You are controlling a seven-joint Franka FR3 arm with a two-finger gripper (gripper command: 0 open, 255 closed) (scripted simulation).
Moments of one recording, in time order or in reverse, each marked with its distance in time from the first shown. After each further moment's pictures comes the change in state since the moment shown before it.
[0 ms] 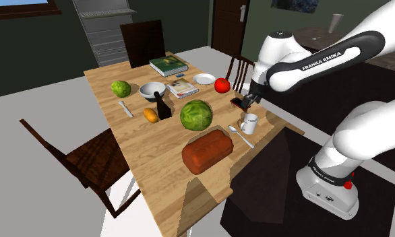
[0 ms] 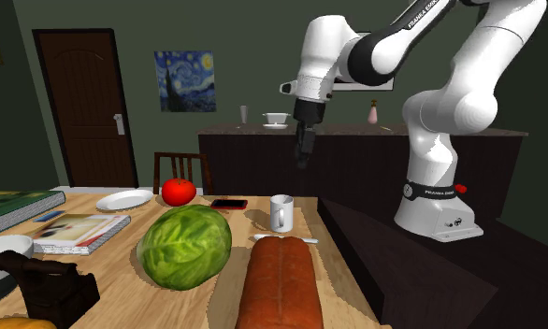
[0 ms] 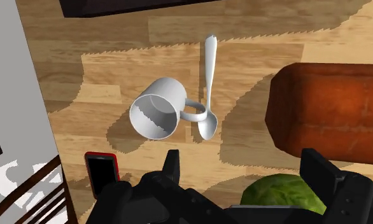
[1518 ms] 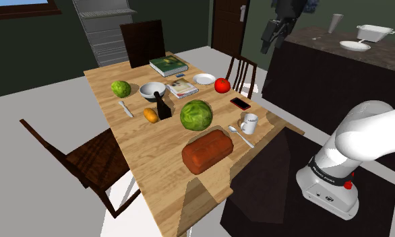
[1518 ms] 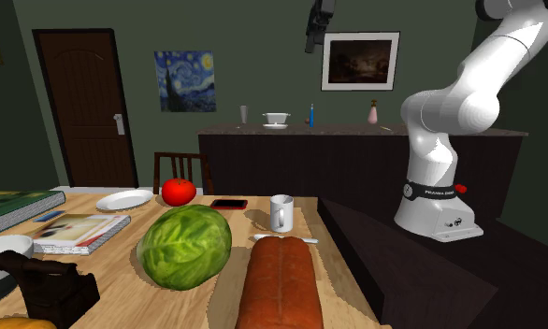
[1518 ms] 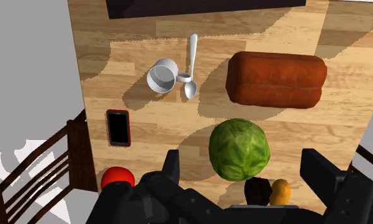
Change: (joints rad) arm 0.062 -0.227 -0.083 0.568 0.082 -0.767 -0.109
